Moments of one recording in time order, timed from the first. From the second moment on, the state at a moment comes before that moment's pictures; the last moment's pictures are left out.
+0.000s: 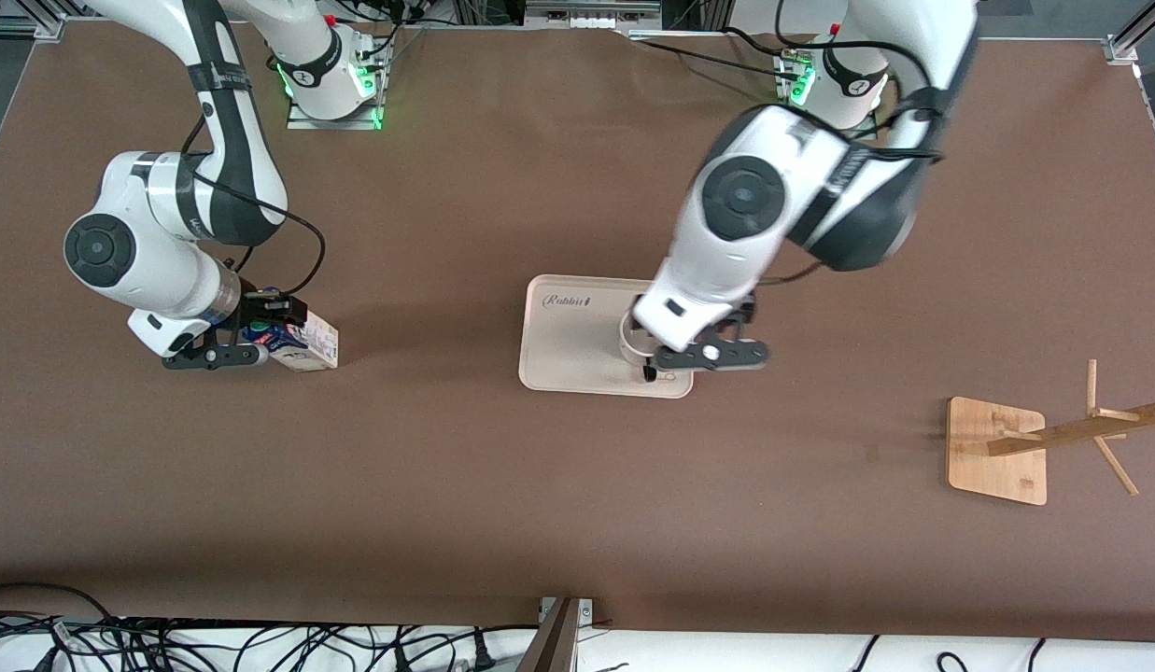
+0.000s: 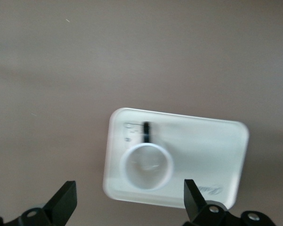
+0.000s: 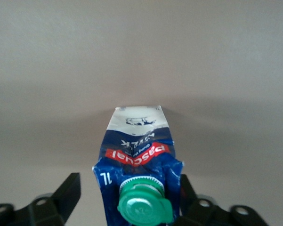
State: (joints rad) left arm -0.44 0.61 -0.23 -1.23 0.11 1.81 -0.80; right arm 0.64 0.31 -0.57 -1.93 0.17 2.09 -0.09
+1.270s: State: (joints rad) left arm -0.52 0.70 -0.22 -1.52 0.22 2.16 -0.97; right arm 0.28 0.01 -0.21 -1.69 0.05 1.69 -0.08
